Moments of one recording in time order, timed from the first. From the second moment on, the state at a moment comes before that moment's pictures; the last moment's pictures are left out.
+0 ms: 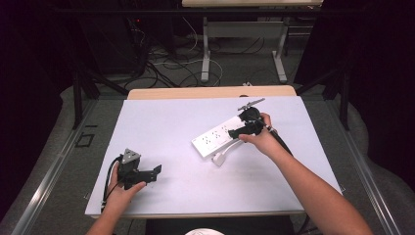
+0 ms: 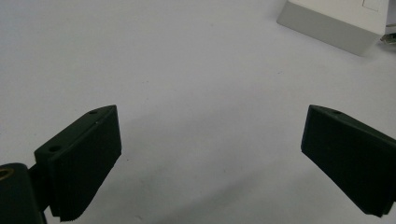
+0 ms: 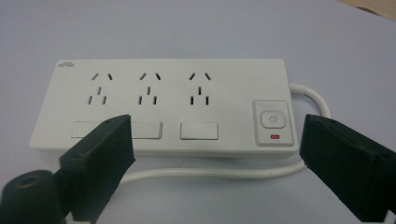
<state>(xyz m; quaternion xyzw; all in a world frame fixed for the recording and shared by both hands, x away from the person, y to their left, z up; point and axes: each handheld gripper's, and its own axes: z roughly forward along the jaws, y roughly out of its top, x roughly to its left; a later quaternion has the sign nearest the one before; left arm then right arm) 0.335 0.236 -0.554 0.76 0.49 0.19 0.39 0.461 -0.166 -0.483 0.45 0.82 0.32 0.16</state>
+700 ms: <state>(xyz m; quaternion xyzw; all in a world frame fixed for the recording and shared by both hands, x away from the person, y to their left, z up) 0.332 0.236 -0.551 0.75 0.49 0.19 0.40 0.435 -0.182 -0.469 0.44 0.80 0.37 0.18</state>
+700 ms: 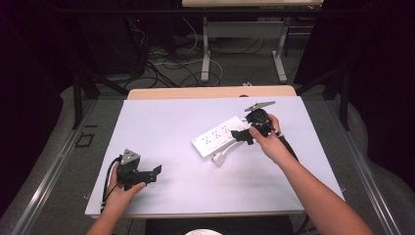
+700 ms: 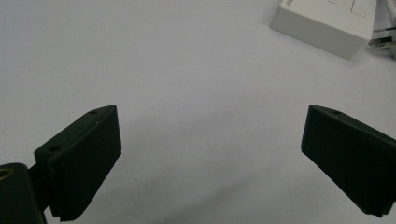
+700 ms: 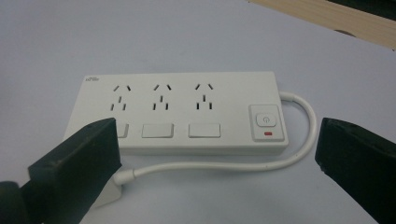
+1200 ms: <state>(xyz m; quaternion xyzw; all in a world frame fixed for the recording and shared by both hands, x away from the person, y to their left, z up) 0.330 0.236 -0.551 0.75 0.49 0.19 0.40 0.407 -0.207 -0.469 0.43 0.79 0.38 0.20</state>
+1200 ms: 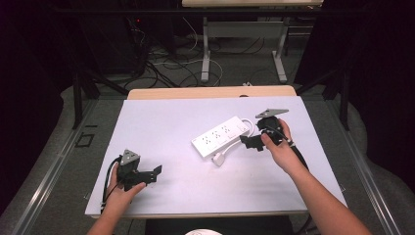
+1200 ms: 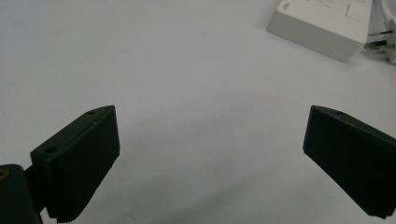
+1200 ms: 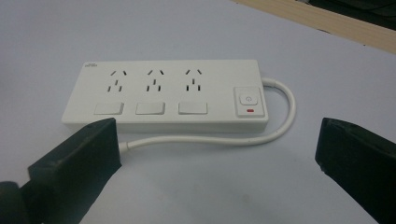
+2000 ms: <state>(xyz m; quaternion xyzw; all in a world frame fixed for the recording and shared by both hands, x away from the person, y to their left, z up) 0.328 0.237 -0.550 0.75 0.49 0.19 0.41 0.362 -0.260 -0.494 0.46 0.76 0.41 0.20</state>
